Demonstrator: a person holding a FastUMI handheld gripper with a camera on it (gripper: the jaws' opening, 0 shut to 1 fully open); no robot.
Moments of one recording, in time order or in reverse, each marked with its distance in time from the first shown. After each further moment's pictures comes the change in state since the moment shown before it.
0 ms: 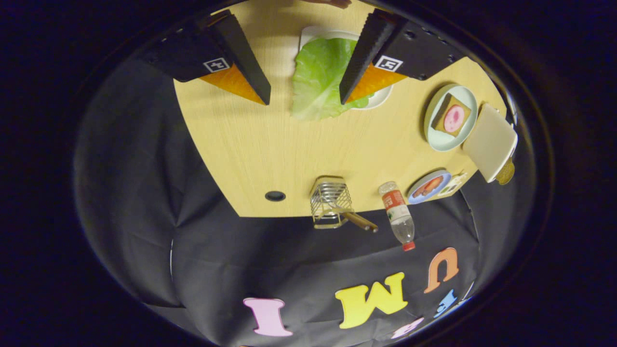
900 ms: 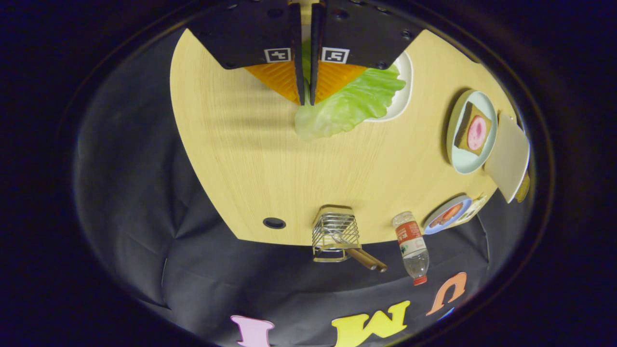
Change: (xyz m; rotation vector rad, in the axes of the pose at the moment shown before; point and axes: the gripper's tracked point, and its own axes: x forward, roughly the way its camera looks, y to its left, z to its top) arm 0.018 0.010 -0.010 -0.064 0.128 -0.122
